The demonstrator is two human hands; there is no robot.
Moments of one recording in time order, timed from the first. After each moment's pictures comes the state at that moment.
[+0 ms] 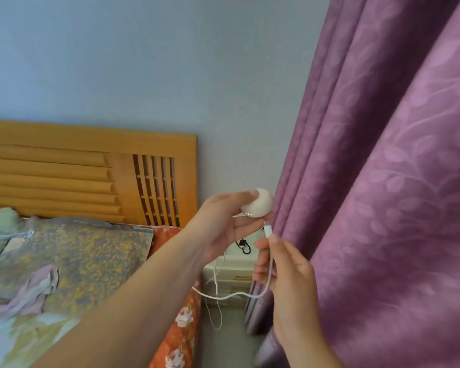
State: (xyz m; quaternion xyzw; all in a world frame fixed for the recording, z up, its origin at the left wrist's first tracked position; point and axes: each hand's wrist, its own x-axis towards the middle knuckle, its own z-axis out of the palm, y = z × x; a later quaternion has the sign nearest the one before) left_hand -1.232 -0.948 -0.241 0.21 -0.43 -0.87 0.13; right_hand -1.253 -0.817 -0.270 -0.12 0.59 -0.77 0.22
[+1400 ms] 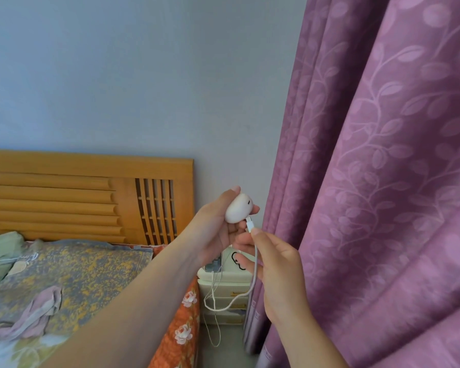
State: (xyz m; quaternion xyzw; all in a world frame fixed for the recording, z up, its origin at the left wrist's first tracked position) left_hand -1.213 -0.921 -0.193 0.18 -0.47 -0.85 0.14; right_hand -1.241 -0.798 -0.209 -0.15 0.56 -0.77 0.26
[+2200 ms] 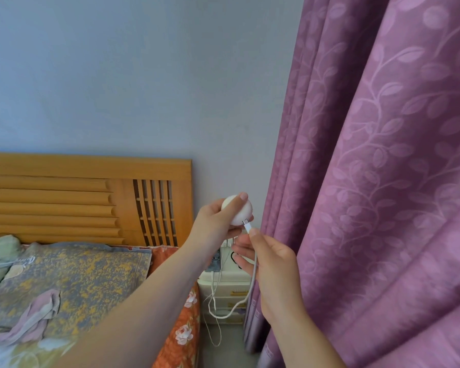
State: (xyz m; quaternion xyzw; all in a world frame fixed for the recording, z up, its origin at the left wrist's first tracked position) left_hand -1.217 -0.923 -0.208 0.24 -0.61 -0.72 0.23; right_hand -1.239 -0.808 -0.218 -0.10 0.57 -0.77 0.26
